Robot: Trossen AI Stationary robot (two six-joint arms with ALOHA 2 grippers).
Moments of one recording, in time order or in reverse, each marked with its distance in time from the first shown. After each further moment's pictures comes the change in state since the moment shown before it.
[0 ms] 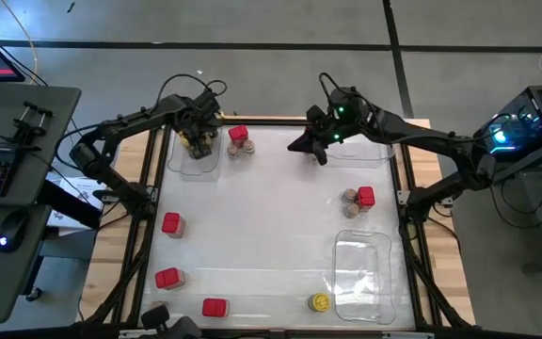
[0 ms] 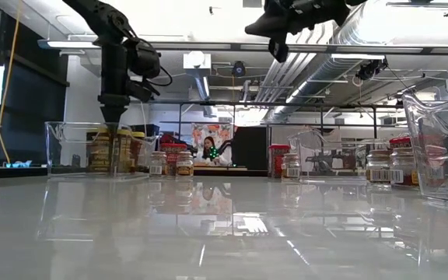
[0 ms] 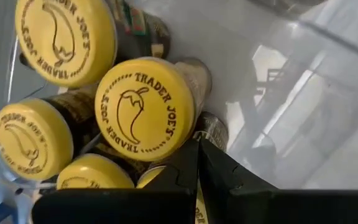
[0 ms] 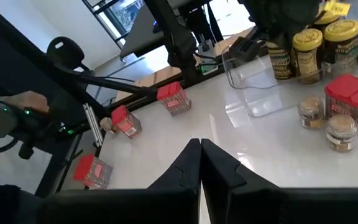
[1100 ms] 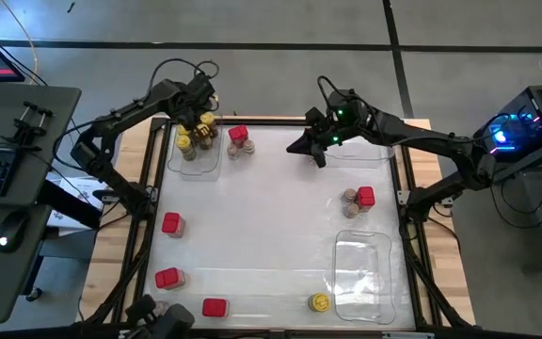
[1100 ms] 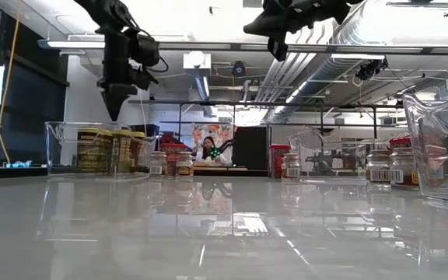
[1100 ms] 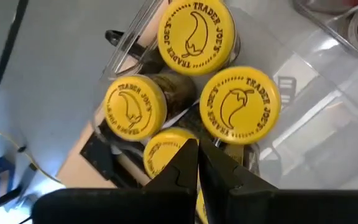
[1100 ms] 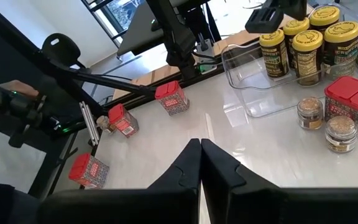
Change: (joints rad) left arm 0.072 0.018 0.163 -0.097 -0.075 -0.141; right arm 0.022 0.000 0.000 -0.001 0.031 -0.009
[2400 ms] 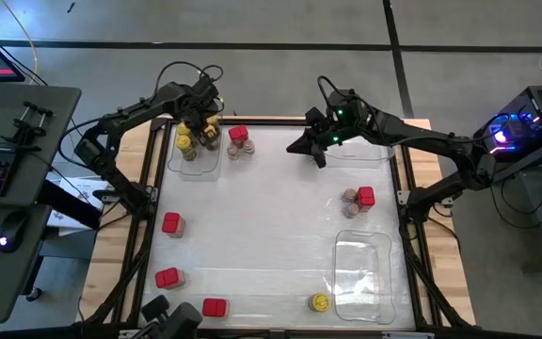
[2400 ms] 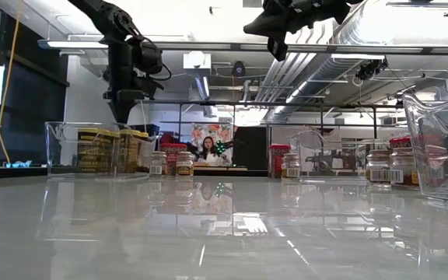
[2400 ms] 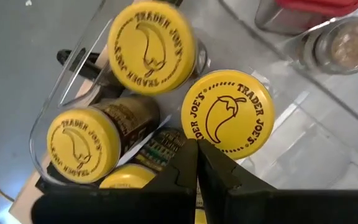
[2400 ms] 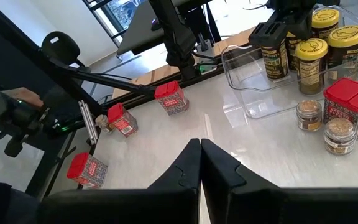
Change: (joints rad) left arm -0.017 0.042 -0.030 0.084 0.127 0.005; right arm 0.000 0.000 0.001 0.000 0.000 -0.015
